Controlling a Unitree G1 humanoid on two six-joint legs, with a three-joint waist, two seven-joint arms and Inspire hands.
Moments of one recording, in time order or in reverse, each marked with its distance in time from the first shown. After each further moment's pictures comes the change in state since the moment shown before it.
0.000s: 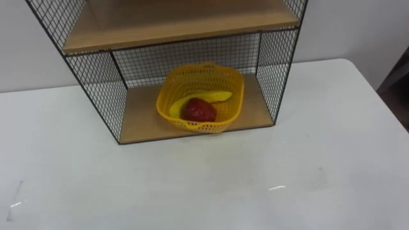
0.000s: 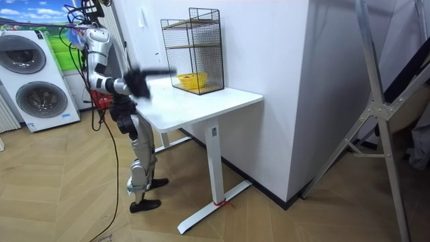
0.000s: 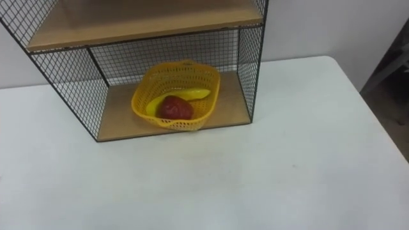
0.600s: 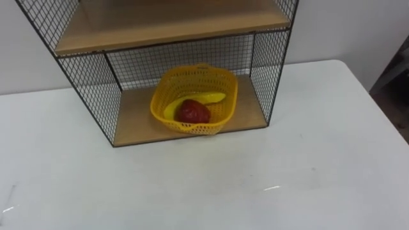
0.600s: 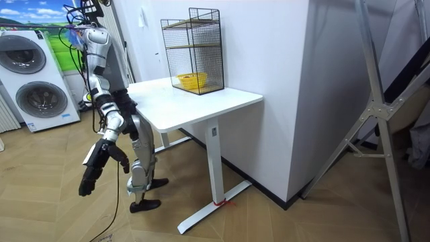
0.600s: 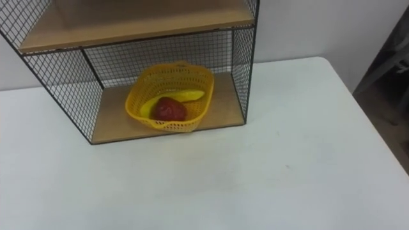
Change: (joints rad) left arm -0.024 -0.115 -0.289 0.884 -0.131 0.168 -0.315; right arm -0.066 0.179 0.207 0.939 0.313 0.151 0.133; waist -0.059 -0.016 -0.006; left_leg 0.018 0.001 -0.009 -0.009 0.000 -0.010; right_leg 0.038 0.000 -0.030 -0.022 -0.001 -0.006
